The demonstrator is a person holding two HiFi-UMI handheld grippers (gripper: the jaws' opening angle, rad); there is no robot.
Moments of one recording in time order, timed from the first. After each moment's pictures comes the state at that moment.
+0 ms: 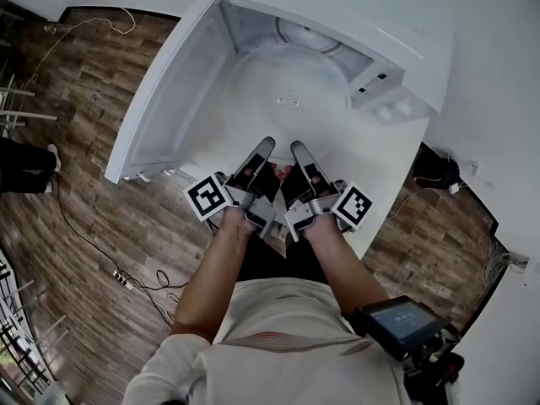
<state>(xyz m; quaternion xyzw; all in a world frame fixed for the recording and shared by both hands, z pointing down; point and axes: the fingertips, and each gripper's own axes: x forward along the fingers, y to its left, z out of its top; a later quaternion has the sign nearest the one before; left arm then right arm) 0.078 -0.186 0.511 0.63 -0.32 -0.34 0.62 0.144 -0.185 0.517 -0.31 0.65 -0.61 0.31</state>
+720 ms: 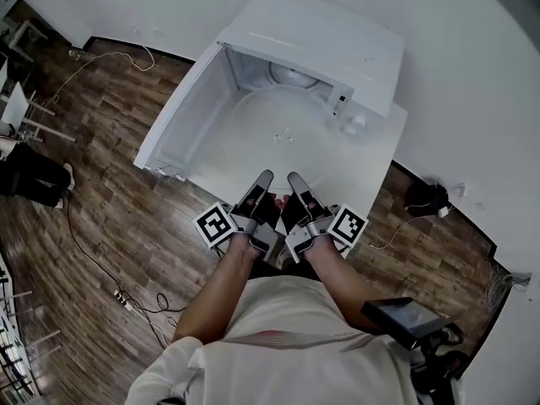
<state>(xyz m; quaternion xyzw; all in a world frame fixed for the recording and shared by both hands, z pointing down) 0.099 -0.110 0.421 0.64 -0.34 -0.37 0.59 0.164 -0.115 0.427 -0.28 0.68 -0.61 0.30</state>
